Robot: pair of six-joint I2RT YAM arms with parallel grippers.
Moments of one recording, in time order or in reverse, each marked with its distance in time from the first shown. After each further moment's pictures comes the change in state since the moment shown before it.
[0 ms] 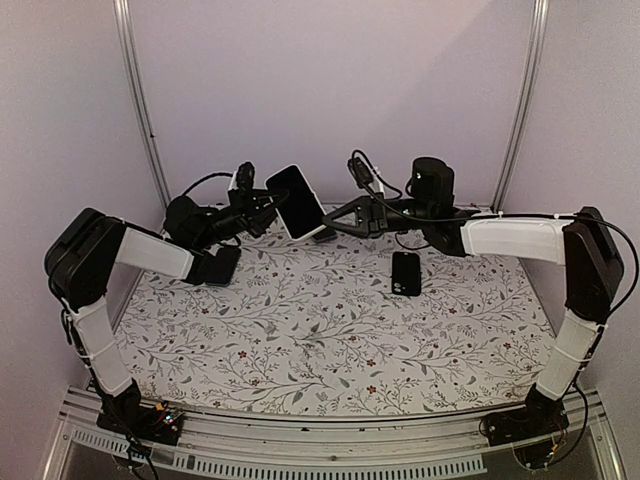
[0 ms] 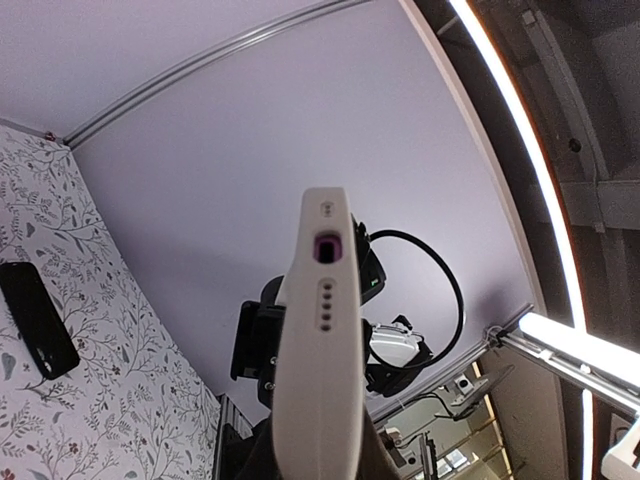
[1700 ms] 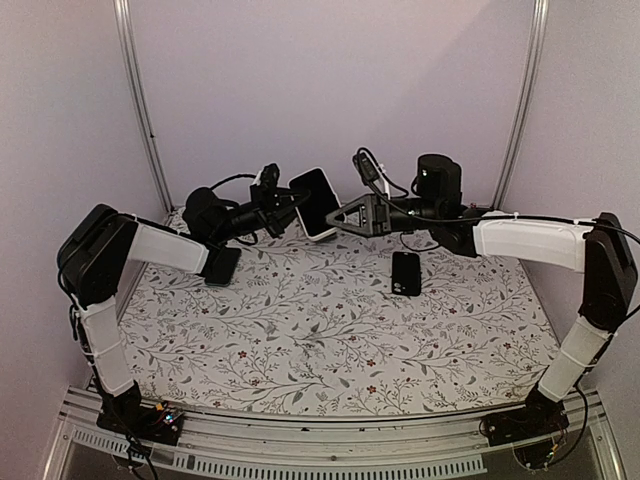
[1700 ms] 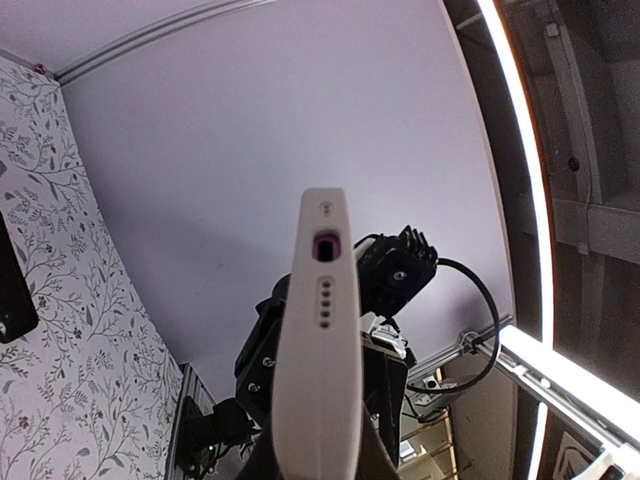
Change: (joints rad) left arm -0.064 0.066 0.130 -0.107 0.015 -0.103; right arm 0.020 -0.091 -0.026 -0.122 0.084 -0.152
